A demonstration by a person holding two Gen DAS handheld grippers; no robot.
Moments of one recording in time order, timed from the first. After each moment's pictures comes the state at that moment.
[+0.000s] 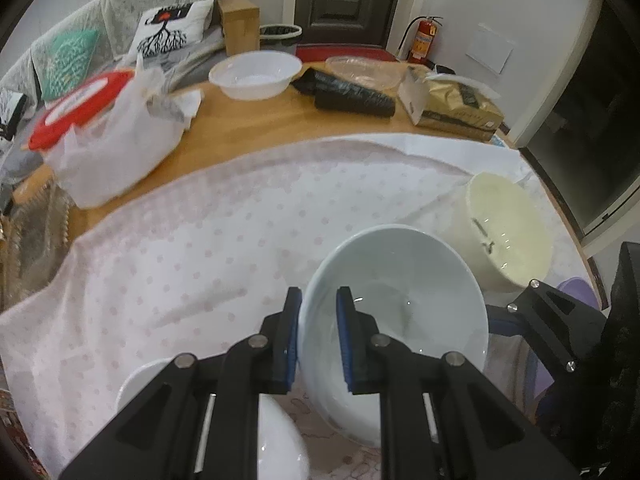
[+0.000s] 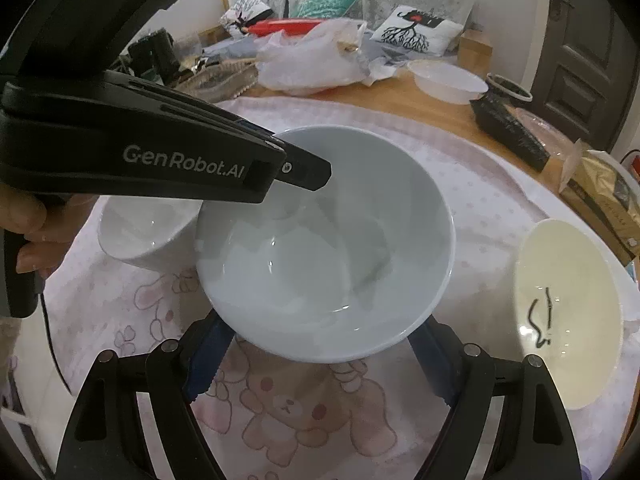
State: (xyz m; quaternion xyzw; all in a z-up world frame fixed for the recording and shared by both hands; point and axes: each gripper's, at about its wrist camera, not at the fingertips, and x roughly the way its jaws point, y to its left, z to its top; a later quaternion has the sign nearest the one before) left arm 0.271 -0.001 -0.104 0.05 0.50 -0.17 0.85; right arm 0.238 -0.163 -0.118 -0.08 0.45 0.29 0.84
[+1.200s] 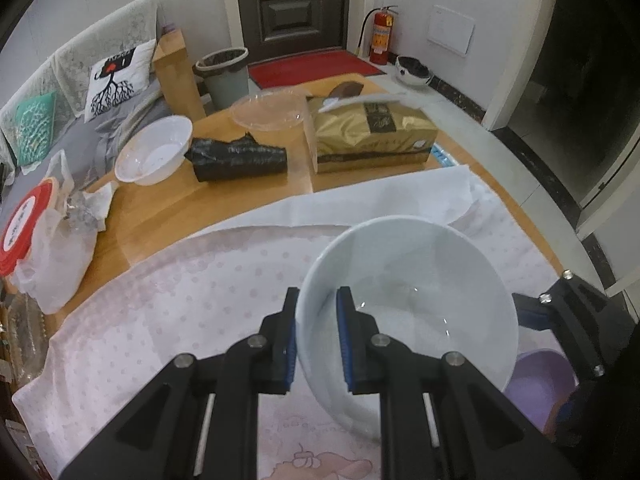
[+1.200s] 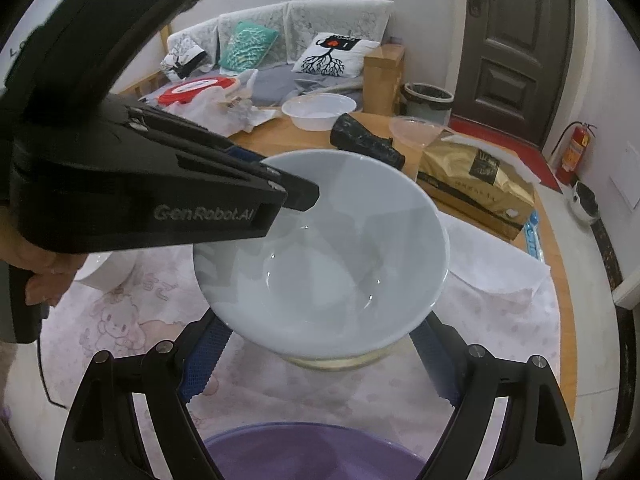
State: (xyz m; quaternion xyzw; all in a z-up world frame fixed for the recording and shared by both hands) left arm 0.303 -0.155 -0.075 0.11 0.49 -0.20 0.84; right arm 0.247 -0.303 -0.080 -0.04 0.43 0.20 0.88
